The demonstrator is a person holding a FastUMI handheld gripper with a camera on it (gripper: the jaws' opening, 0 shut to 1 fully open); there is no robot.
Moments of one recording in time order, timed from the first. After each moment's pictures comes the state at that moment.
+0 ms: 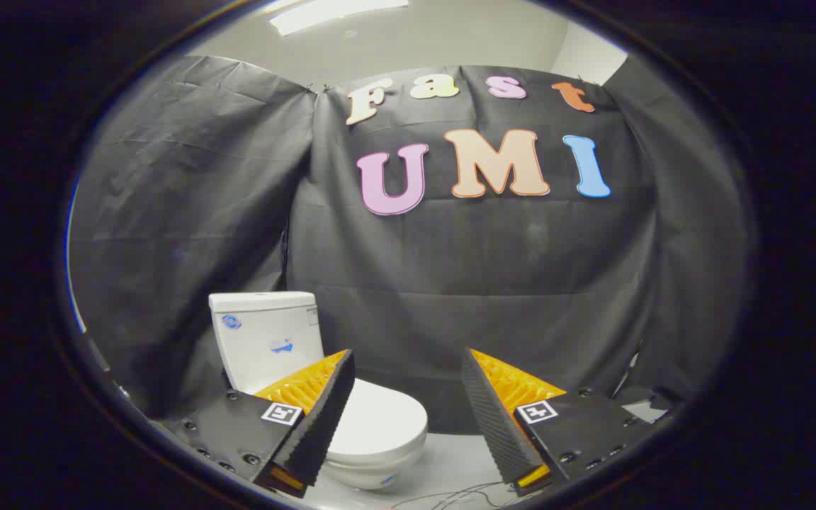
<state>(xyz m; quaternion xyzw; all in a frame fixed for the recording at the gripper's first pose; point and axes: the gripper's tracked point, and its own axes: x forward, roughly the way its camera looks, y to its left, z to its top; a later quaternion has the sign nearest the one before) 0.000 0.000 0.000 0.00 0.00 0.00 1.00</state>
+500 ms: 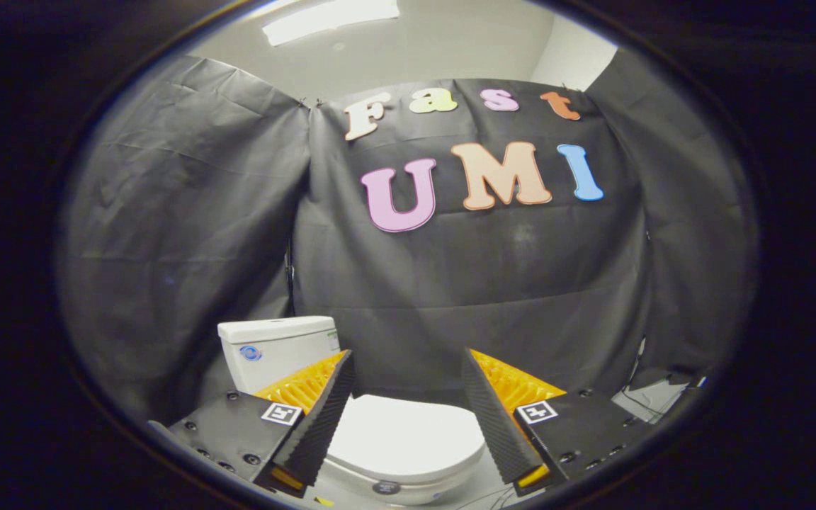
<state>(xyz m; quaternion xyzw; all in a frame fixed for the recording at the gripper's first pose) 0.001 0.104 -0.009 0.03 -0.04 -0.04 1.00</state>
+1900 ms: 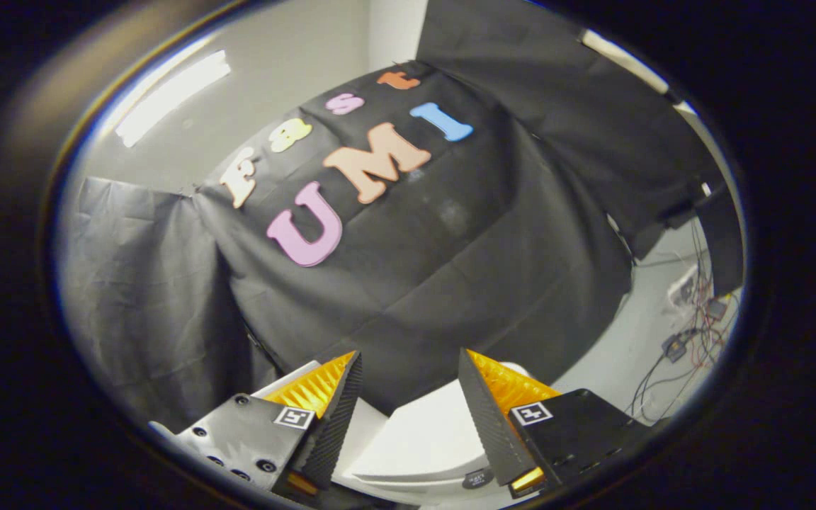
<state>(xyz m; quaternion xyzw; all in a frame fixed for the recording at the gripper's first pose) 0.006 0.068 -0.124 0.35 -0.05 -0.15 0.92</state>
